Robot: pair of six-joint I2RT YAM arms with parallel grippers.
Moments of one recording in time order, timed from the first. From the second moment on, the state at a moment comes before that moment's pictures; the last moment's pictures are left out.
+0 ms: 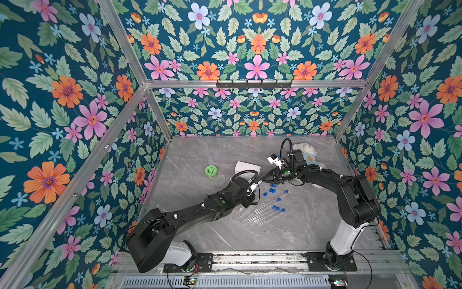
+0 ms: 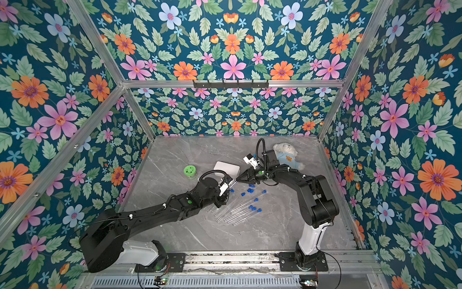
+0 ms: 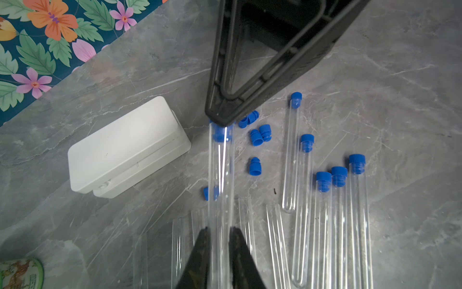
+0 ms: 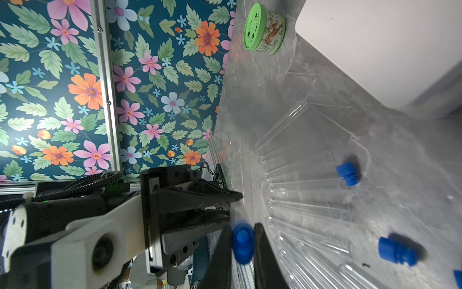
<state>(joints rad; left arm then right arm) -0.88 1.38 0.73 0.00 -0.11 0.10 0.31 1.79 1.10 -0.15 -1.14 0.49</state>
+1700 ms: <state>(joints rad) -0.96 1.45 0.76 -0.17 -0.14 0.11 0.25 1.75 1.15 -0.34 -0.80 0.36</state>
